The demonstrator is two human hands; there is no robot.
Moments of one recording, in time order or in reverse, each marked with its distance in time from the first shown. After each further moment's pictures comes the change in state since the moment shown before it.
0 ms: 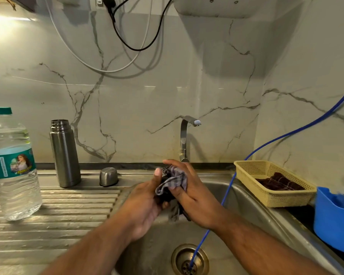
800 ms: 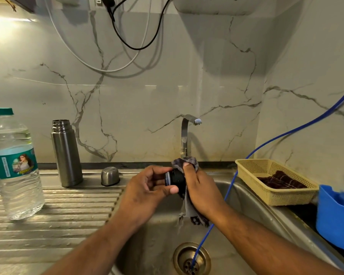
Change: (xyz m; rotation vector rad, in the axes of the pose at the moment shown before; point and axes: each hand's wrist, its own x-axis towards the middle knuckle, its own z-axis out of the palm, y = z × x) left_hand 0.003 -0.001 -0.007 0.572 0.102 0.397; right_hand 0.008 -0.011 0.000 -0.105 0.254 0.314
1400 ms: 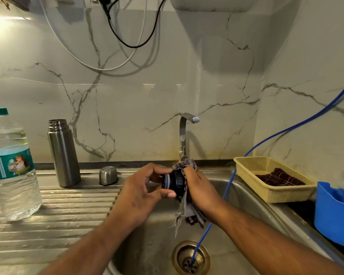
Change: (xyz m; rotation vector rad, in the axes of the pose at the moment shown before) left_hand 0.001 0.001 -0.006 0.131 -0.048 0.054; right_hand -0.001 0.002 -0.002 0.236 -0.138 0.120
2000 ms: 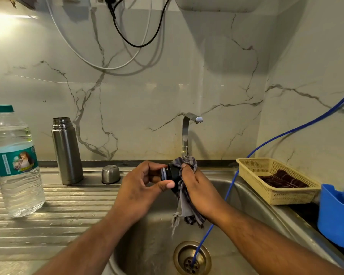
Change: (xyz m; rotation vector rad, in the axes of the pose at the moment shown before) left_hand 0.006 -0.004 -0.005 -0.038 0.089 -0.026; right_hand -0.006 -0.004 0.003 -0.056 -0.031 -0.128
